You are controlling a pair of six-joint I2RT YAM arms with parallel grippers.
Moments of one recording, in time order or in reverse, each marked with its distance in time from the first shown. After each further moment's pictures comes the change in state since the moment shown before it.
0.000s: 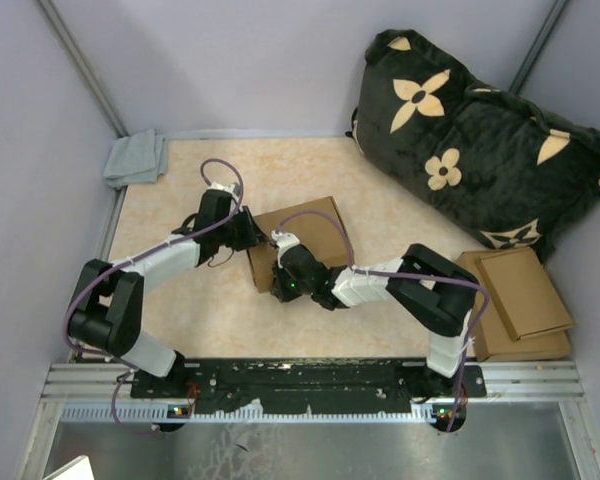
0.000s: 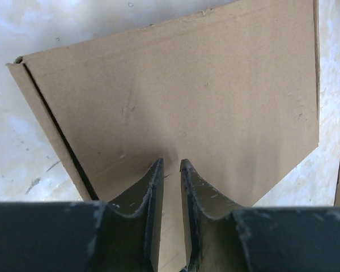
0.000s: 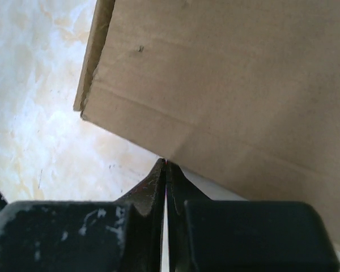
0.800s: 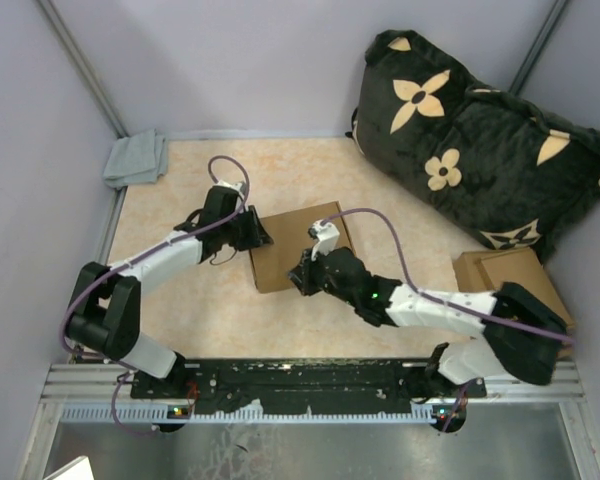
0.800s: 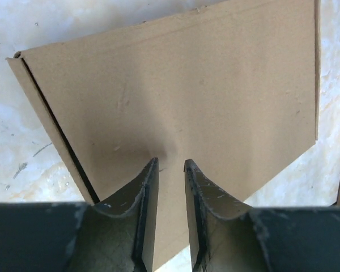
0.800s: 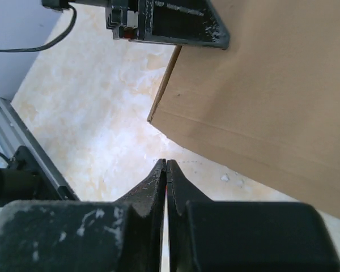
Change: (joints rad) left arm -0.035 -0.005 0.047 -0.073 -0.010 0.016; right arm 0.005 -0.382 -0.227 0.132 0.111 0.035
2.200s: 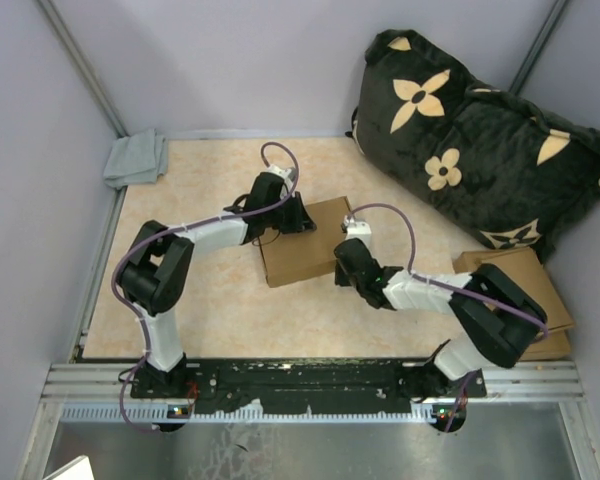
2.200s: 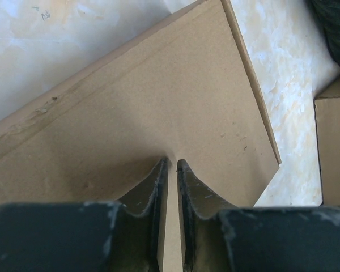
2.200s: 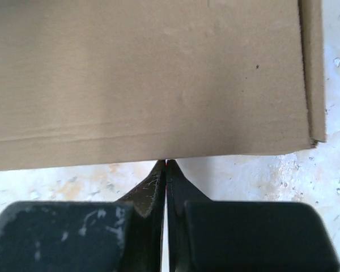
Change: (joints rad) left arm -0.158 0.378 0.309 0.153 0.076 0.005; right arm -0.237 0.080 -0.055 -0.229 0.238 0.010
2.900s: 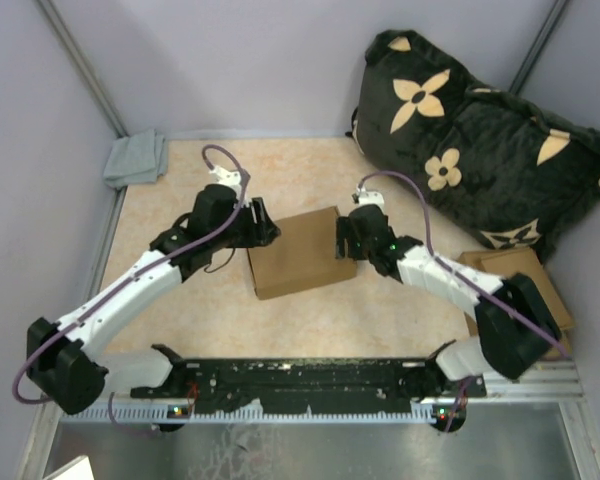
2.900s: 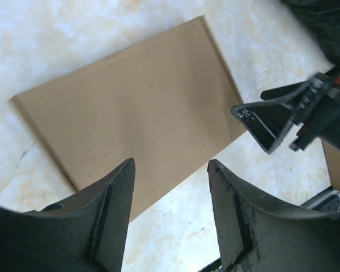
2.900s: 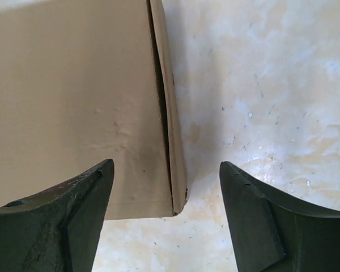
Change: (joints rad) left arm -0.031 -0.615 -0.141 -0.400 -0.257 0.058; right arm -0.156 -0.166 0.216 -0.345 -0.084 -0.125
